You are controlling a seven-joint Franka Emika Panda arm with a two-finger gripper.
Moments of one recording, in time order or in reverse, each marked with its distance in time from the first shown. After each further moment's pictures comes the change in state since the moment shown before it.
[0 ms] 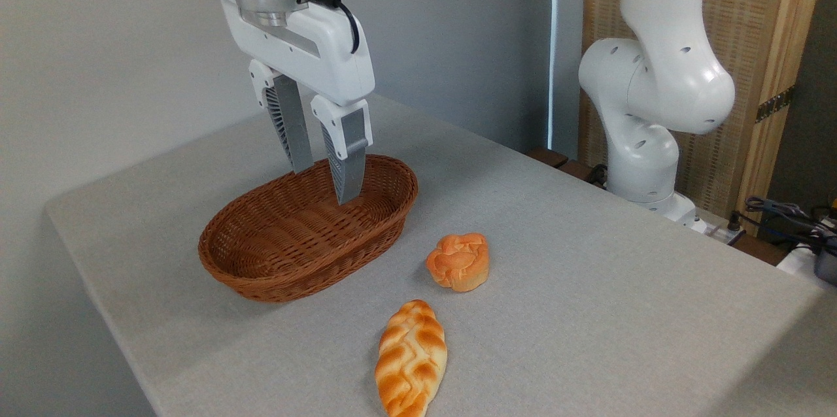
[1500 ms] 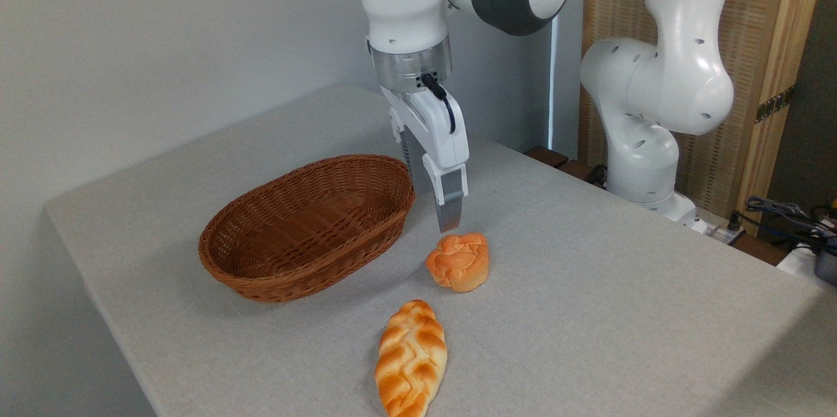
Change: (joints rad) arm -0.046 -0.407 0.012 -0.738 0.016 0.259 0.346
